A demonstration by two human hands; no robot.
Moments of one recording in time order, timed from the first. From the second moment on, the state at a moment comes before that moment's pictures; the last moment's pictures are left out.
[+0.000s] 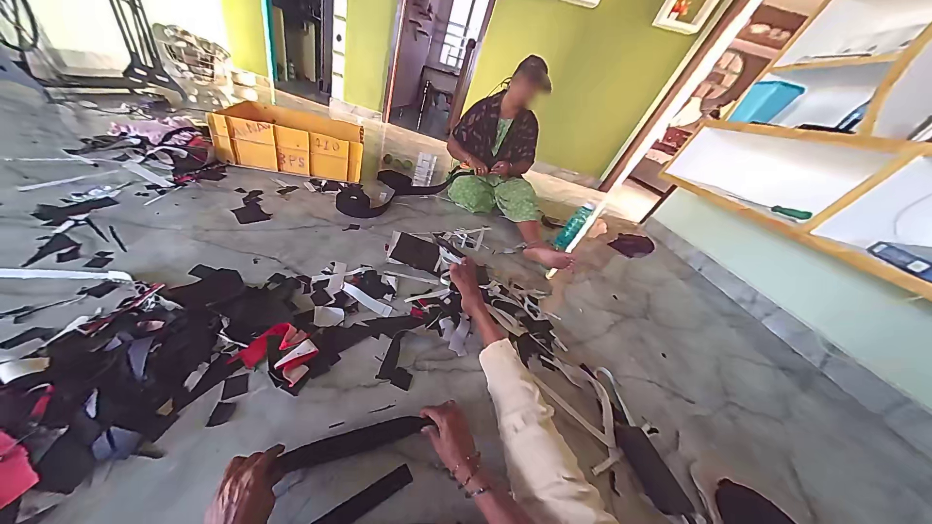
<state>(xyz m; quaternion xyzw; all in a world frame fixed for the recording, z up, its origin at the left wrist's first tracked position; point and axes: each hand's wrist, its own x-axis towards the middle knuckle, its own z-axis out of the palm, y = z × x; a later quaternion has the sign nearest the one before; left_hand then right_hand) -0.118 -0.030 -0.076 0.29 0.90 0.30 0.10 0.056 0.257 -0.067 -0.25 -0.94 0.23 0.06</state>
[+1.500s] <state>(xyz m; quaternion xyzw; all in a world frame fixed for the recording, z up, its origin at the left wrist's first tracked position) -0.069 -0.001 0.031 0.32 0.67 0.65 -0.17 0.010 0.165 -0.100 -0.16 -0.93 0.30 0.14</state>
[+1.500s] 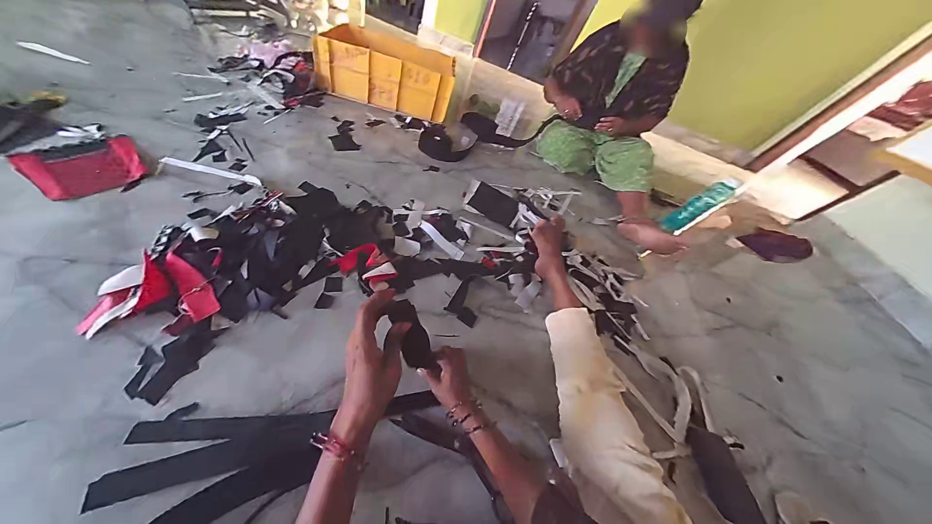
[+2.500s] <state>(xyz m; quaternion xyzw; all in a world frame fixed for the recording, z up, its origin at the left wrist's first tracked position) -0.110 -0.022 -0.019 -0.17 0.43 0.88 0.06 0.045 0.185 0.022 -0.11 -0.81 0.44 0.36</state>
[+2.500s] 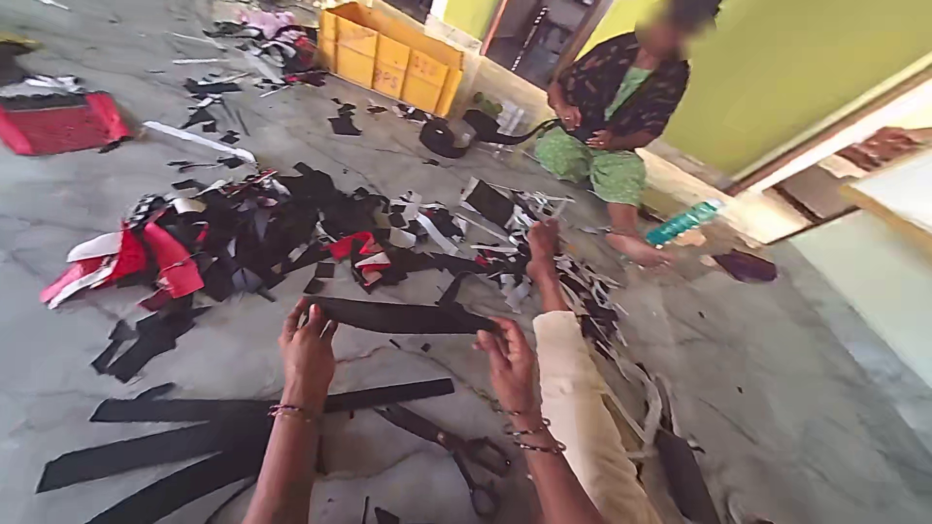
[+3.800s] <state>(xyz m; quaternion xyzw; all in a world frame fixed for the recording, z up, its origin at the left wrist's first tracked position) -0.083 0.016 -0.024 -0.16 0.46 0.81 0.33 0.027 0.145 0.117 0.11 -0.75 0.29 0.59</state>
